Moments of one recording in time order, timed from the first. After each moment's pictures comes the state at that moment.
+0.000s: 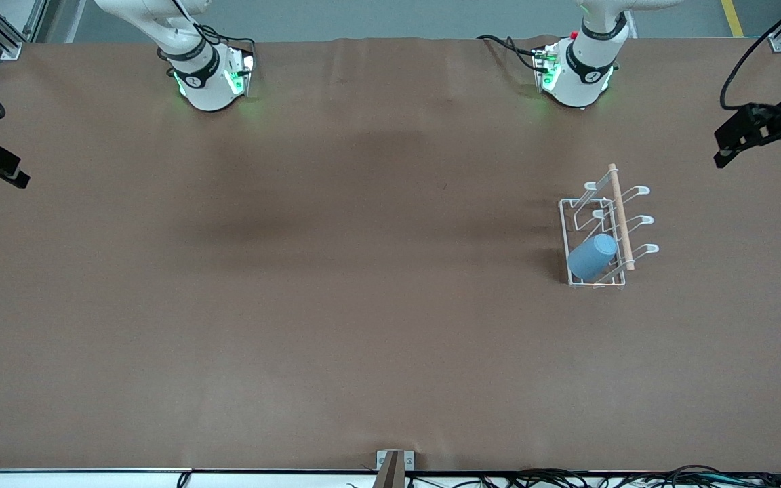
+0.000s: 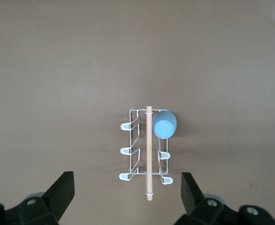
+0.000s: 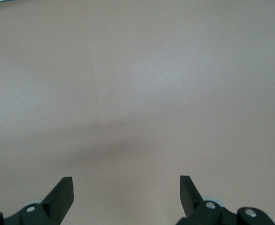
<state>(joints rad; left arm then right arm) -0.02 -0.12 -0.04 -1.62 0.03 1.62 -0.03 -0.01 0.02 -0.07 -1.46 0.01 1.50 0.05</state>
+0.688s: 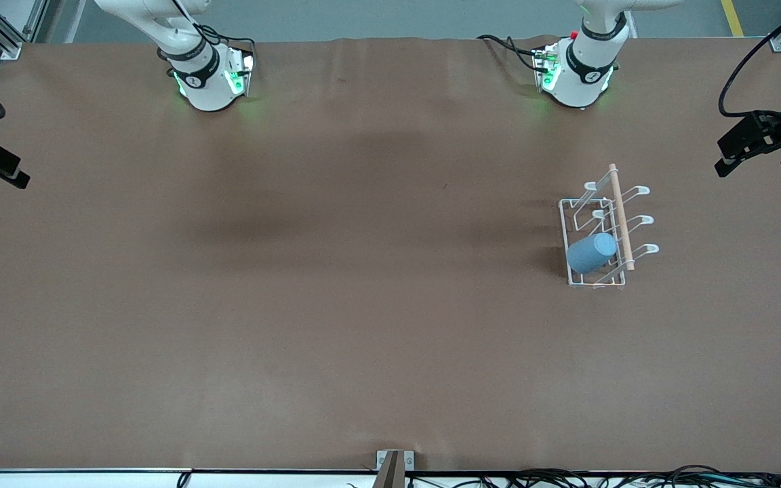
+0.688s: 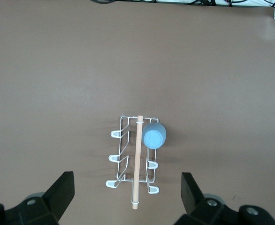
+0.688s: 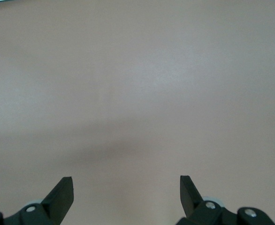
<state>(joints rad) -0.02 -0.07 -0.04 -1.56 0.00 1.62 -0.09 -0.01 0.02 -0.07 -1.46 0.01 1.50 0.05</state>
